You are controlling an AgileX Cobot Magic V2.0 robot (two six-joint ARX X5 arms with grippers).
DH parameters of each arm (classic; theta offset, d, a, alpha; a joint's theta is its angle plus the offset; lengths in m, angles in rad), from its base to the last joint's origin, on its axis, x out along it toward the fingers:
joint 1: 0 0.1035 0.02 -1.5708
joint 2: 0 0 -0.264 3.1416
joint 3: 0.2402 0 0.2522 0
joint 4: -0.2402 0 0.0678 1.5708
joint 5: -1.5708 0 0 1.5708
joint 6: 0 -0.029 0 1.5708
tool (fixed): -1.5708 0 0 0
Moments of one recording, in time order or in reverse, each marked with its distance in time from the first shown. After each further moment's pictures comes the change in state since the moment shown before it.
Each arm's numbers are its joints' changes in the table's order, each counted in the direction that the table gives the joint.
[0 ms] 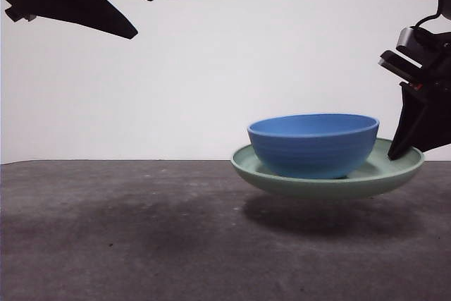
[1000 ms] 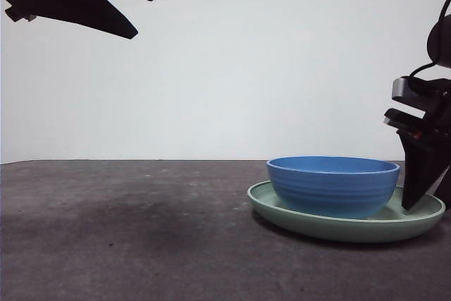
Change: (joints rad) left arm 0.000 0.000 0.000 0.000 0.000 0.000; right arm 0.005 0.145 -0.002 -0.048 0.136 0.118
